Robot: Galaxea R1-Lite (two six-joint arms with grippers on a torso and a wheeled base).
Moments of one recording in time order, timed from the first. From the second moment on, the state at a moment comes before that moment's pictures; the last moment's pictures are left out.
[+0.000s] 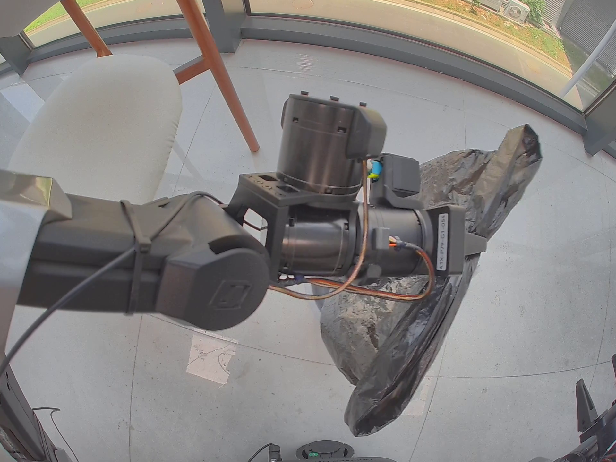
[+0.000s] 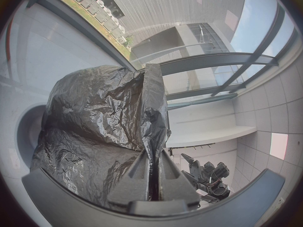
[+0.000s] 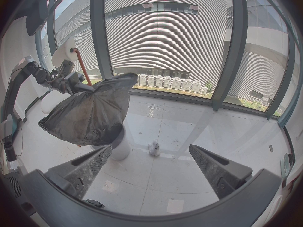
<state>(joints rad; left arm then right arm) -0.87 1.97 -1.46 -0.27 -0.50 -0.51 0.00 0.02 -0.02 0.00 0.00 0.00</state>
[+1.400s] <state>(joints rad) -0.83 1.73 -1.02 -0.35 -0.42 -0.47 0.47 1.04 -0.66 -0.06 0.01 0.51</state>
